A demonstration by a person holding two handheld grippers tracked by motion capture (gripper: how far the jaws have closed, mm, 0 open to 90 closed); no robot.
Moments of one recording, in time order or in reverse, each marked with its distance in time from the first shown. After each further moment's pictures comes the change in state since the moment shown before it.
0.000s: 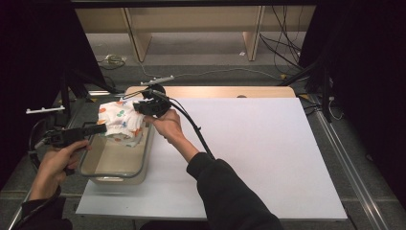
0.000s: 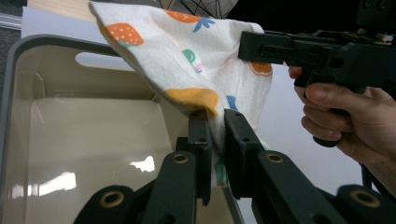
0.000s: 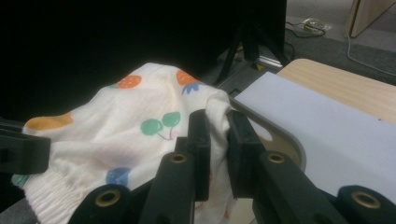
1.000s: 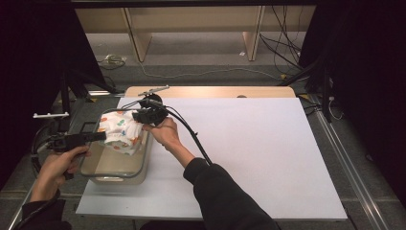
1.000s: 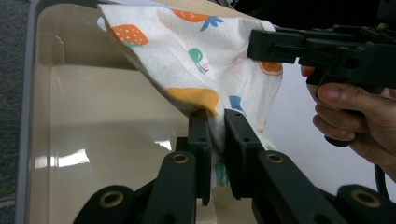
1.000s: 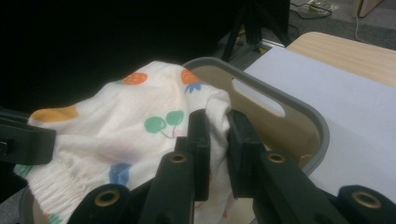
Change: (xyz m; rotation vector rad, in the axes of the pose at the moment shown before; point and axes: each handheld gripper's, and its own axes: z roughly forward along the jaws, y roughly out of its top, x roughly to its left) left arm 0.020 -0.012 0.011 0.079 0.053 -0.033; right arm 0.000 -0.024 0.023 0.054 0.002 0.016
